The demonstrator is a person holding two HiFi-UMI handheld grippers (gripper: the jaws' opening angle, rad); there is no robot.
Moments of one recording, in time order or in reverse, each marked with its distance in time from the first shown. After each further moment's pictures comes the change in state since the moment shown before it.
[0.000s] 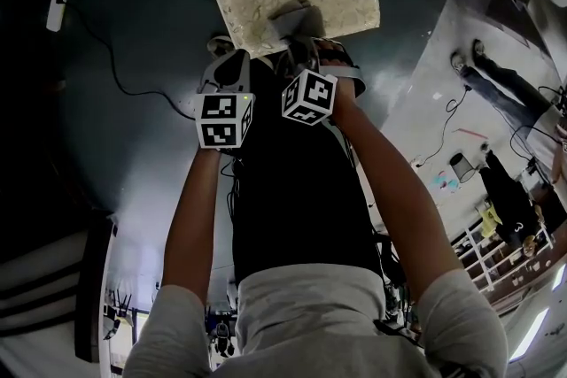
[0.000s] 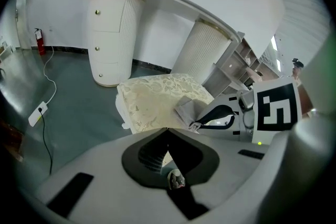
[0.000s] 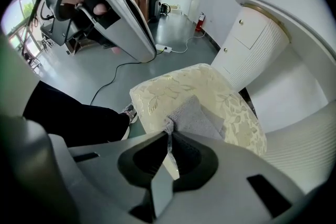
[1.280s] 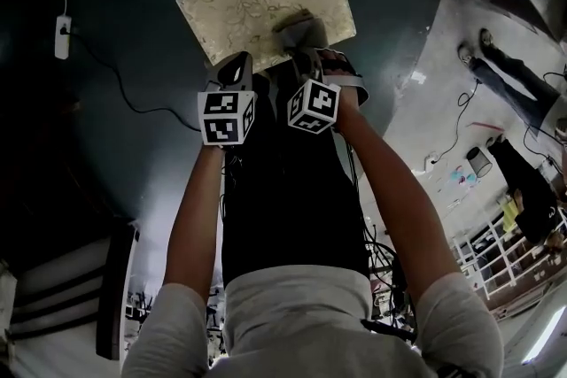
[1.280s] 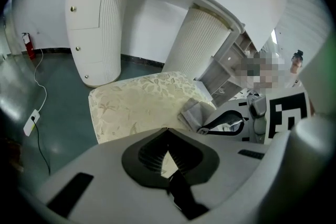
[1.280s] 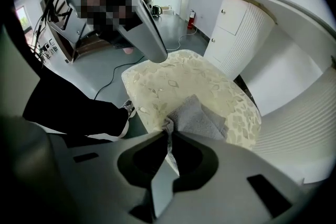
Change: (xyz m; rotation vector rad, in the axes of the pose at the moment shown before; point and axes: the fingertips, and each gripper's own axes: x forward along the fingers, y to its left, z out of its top) left arm 0.059 -0.048 0.045 0.051 0.084 -0.020; right arm -0.009 -0.037 -0.068 0.103 -0.009 0.035
